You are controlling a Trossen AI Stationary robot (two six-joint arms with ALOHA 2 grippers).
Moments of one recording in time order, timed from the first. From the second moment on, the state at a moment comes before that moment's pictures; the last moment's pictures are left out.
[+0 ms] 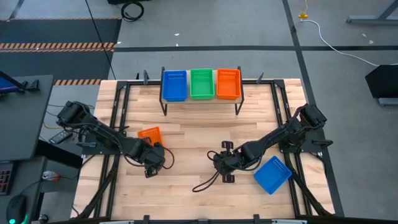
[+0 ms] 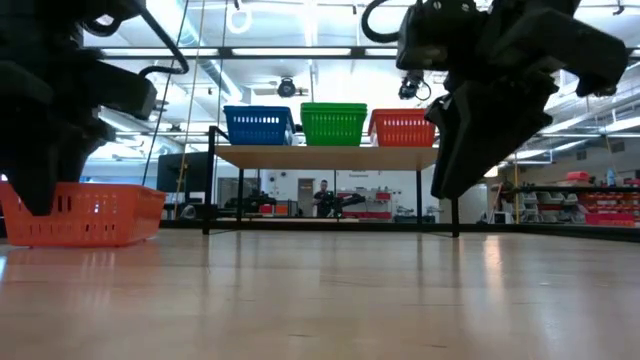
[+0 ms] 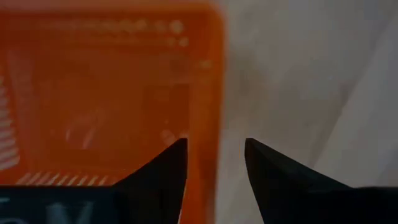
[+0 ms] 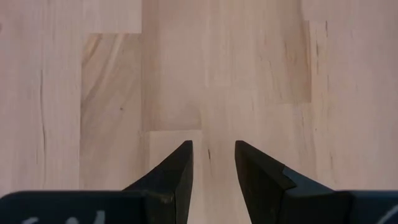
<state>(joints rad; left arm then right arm) -0.46 1.45 0.79 -0.80 -0.13 -0.74 0.42 1.76 1.10 -0.50 0.26 0.41</state>
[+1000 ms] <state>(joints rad) -0.52 1.45 0.79 -0.14 0.00 0.24 0.45 1.76 1.38 -0.62 0.23 -0.05</state>
